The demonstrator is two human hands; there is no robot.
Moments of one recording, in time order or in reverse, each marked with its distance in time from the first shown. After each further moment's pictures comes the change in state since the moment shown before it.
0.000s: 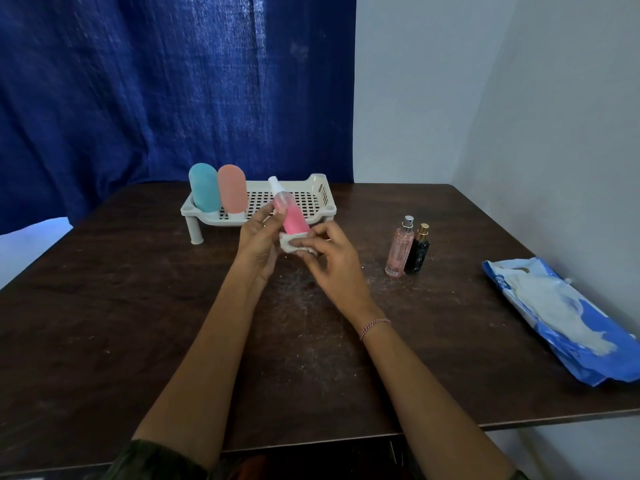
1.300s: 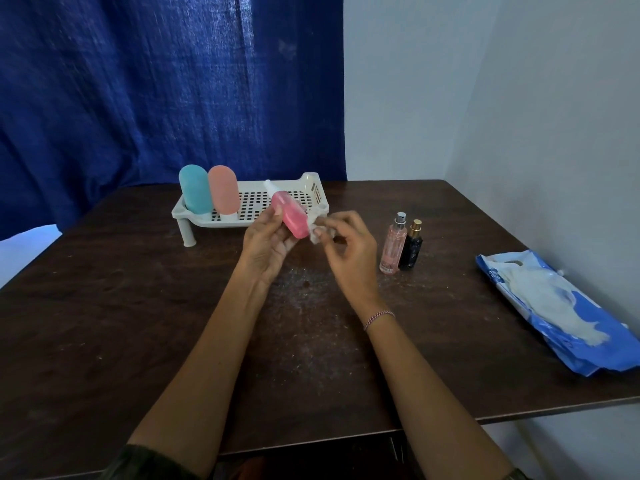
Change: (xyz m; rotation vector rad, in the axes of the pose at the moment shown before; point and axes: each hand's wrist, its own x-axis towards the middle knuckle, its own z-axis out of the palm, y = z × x) left_hand -0.008 -0.006 0.011 -0.270 -0.099 -0.074; right_hand 0.005 0.005 -0.018 0.073 0.275 0.126
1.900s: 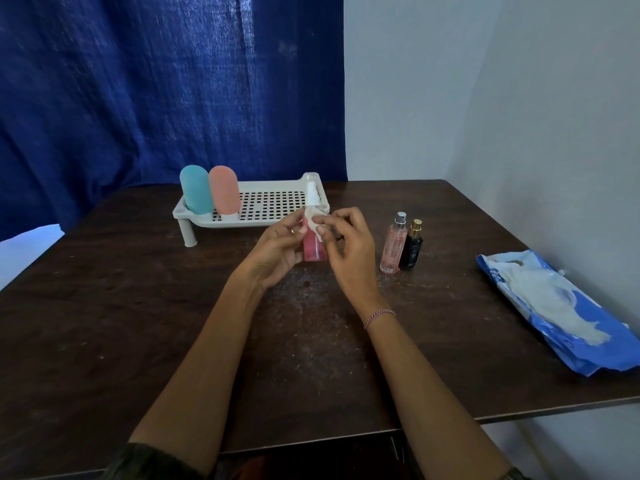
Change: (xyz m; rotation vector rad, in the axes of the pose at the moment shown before) left_hand 0.001 -0.004 -0.007 0.359 -0.358 -0.150; right_hand 0.002 0.003 0.000 -0.055 -0.068 -0.001
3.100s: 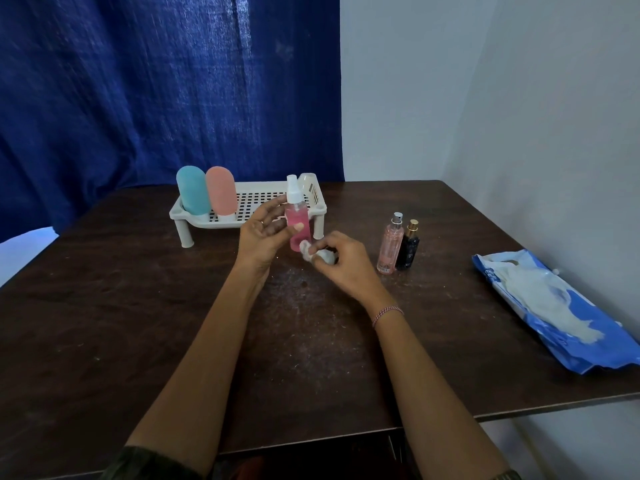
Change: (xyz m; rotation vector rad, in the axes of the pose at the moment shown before) left_hand 0.002 0.000 -0.003 0.264 0.405 0.272; right_hand -0.003 0.016 -0.010 -0.028 -0.372 0.241
